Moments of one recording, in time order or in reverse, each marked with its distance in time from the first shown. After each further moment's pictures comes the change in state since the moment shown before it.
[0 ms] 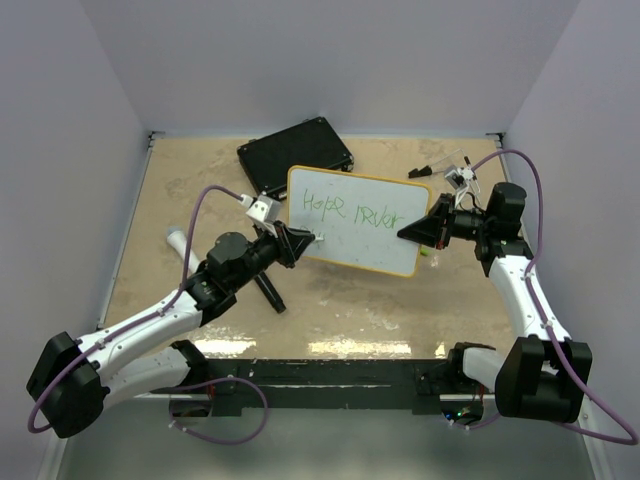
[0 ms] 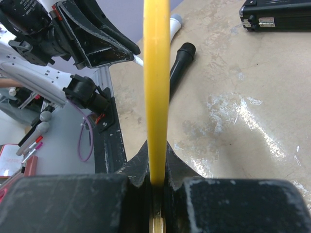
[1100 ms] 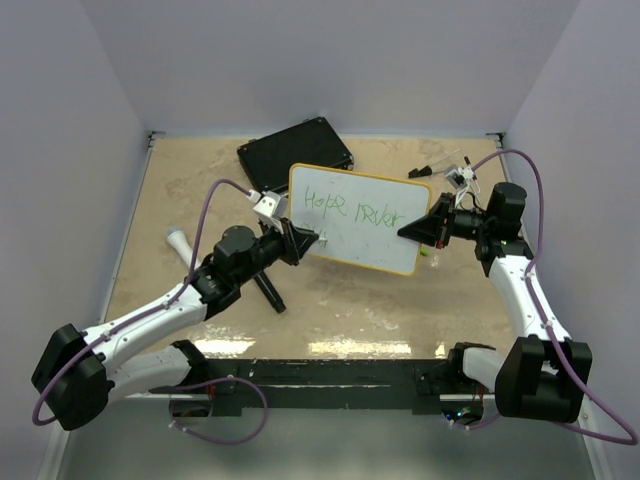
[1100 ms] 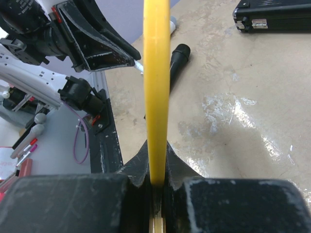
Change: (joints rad) left arm 0.000 0.048 0.037 -0.053 0.019 0.003; right arm -0.001 0.000 0.000 0.002 0.019 -0.007
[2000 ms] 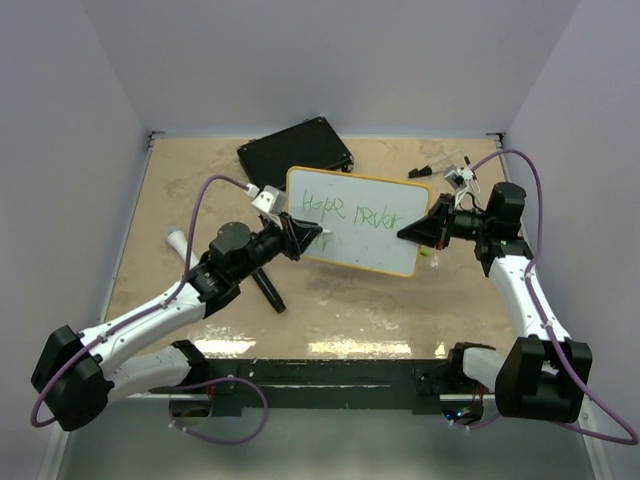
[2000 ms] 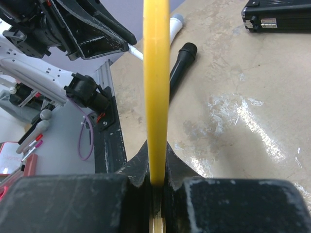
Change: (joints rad) left arm 0.000 0.000 0.051 0.044 0.037 0.014; right arm 0.000 0.000 0.000 0.000 -0.024 0.001
